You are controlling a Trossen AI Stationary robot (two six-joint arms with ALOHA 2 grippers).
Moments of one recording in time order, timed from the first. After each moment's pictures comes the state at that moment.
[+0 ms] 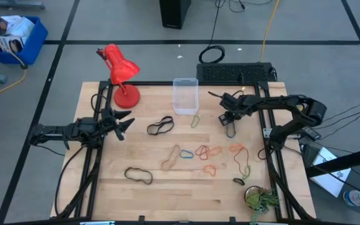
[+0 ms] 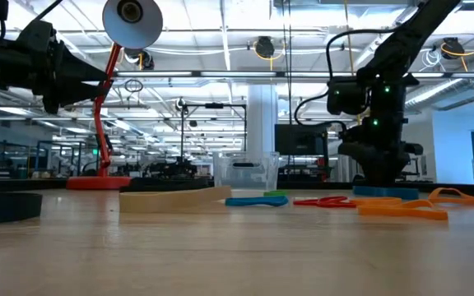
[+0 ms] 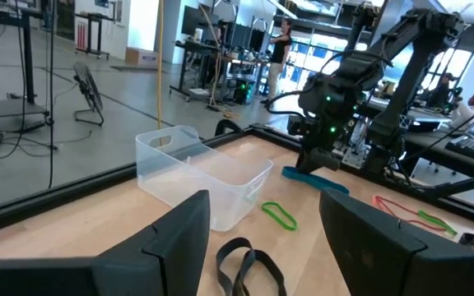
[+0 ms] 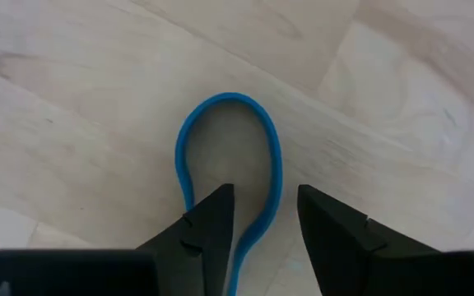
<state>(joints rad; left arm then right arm) -0.02 0.01 0.05 -0.05 -0.47 -0.25 -0.56 1.50 0.67 -0.59 0.16 0.53</state>
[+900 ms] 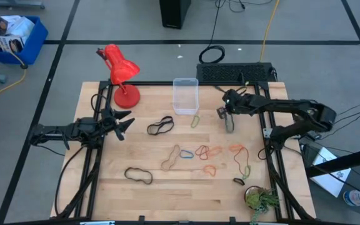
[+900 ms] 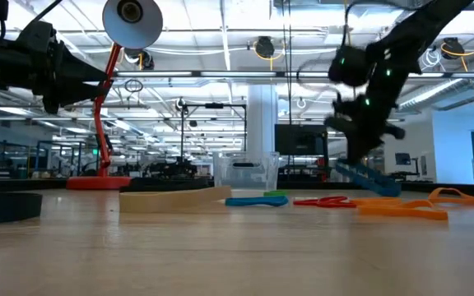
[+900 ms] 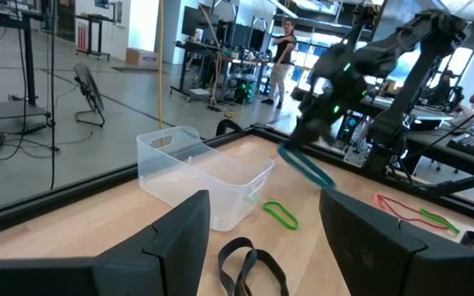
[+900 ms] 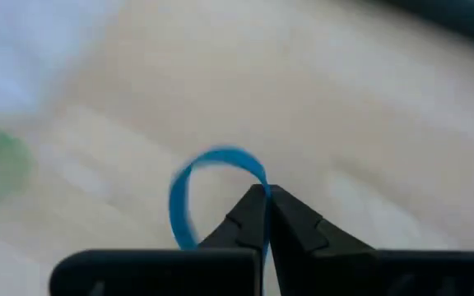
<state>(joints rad) -0.02 0.01 0.05 -0.05 -0.47 -0.24 -0.53 1.29 0.66 -0.37 0.29 0.50</state>
